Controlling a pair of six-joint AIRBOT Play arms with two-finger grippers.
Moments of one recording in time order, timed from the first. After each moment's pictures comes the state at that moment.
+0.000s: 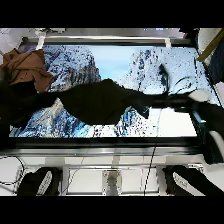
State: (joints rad) left arm 0.12 -0.60 0.85 0.83 -0.94 -1.29; right arm 0.11 -0.98 0.98 -0.32 1.26 1.08
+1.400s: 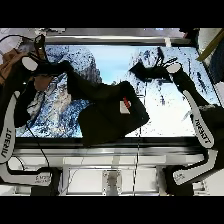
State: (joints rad) left arm -0.02 -1.49 1.47 1.09 -0.77 -1.43; right arm 0.08 -1.66 1.50 -0.69 0.73 1.43
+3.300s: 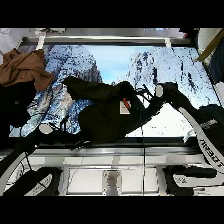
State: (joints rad) left arm -0.15 -1.00 0.34 0.72 -1.00 -1.47; right arm 0.28 -1.45 1.15 -1.46 1.36 1.16
